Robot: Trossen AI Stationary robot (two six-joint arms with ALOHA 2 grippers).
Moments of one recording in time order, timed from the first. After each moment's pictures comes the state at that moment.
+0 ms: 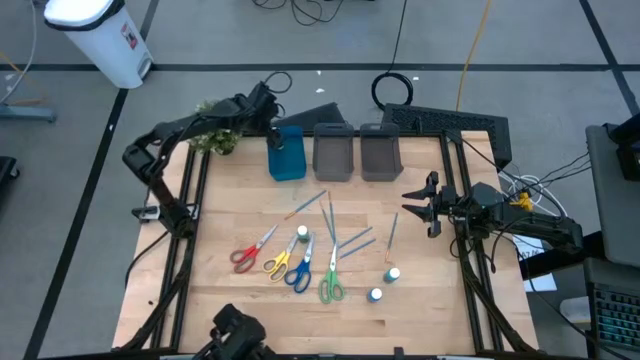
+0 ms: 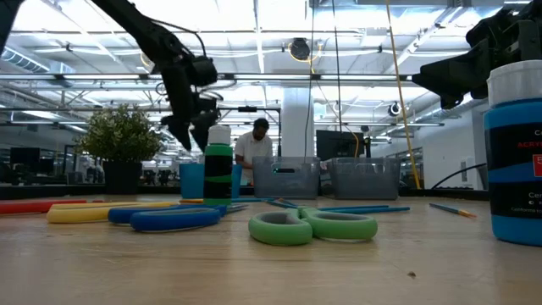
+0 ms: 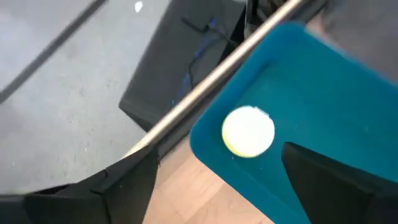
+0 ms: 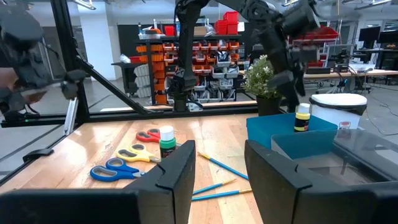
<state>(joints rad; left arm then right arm) 0.83 1.68 1.27 -0.60 -0.11 0.07 -0.21 0.01 0.01 0.07 -0.13 0.04</state>
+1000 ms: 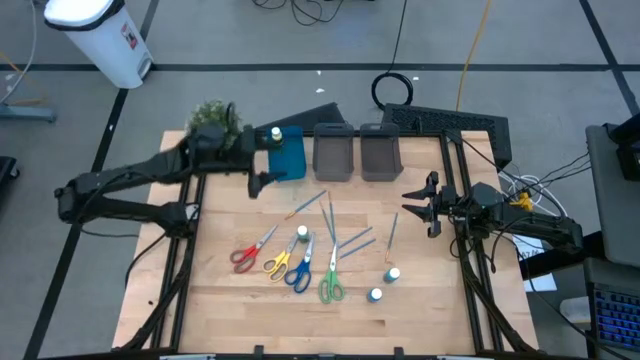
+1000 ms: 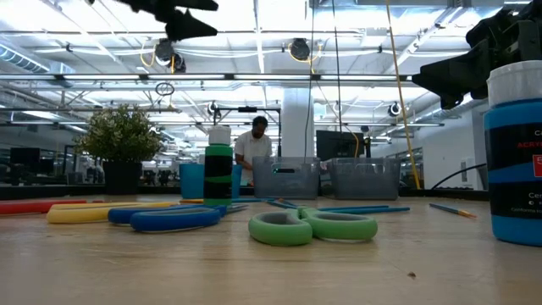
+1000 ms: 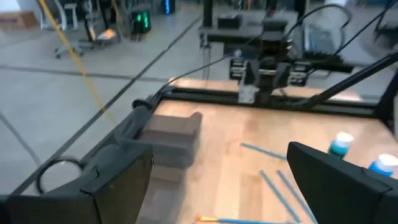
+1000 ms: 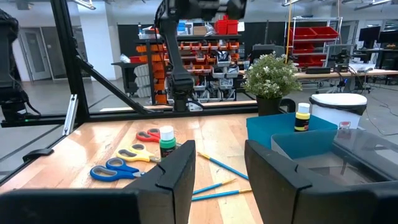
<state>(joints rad) 0.32 0.95 0.86 -0.11 0.15 0.05 -0.21 0.01 0.01 0.07 -0.13 0.04</state>
